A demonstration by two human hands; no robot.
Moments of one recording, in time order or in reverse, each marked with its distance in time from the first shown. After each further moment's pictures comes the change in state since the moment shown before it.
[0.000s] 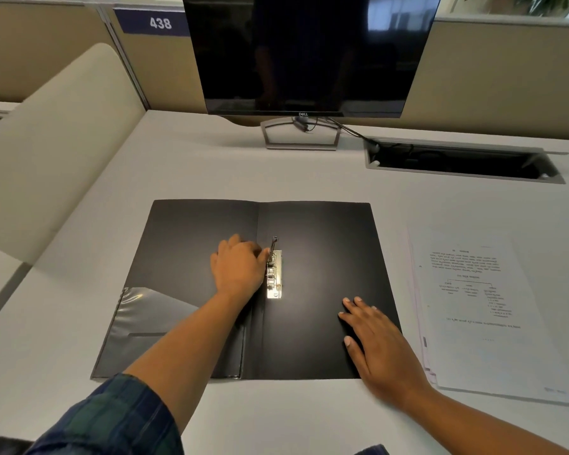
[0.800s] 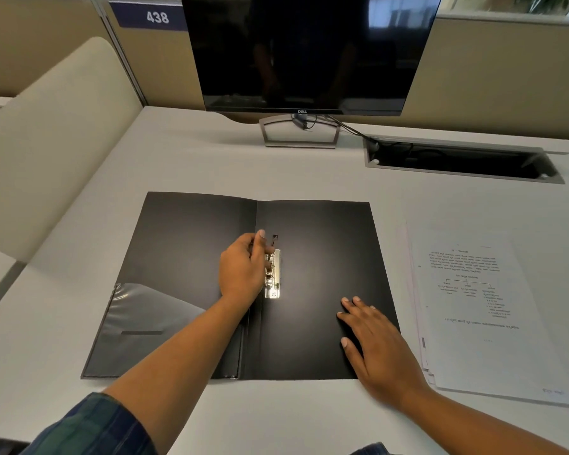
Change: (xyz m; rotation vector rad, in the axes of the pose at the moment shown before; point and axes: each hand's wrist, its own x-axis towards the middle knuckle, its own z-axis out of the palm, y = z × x) left_hand -0.016 0.012 0.005 -0.815 0.121 -0.058; right_hand 0.000 0.000 0.001 -0.002 -0.006 0.011
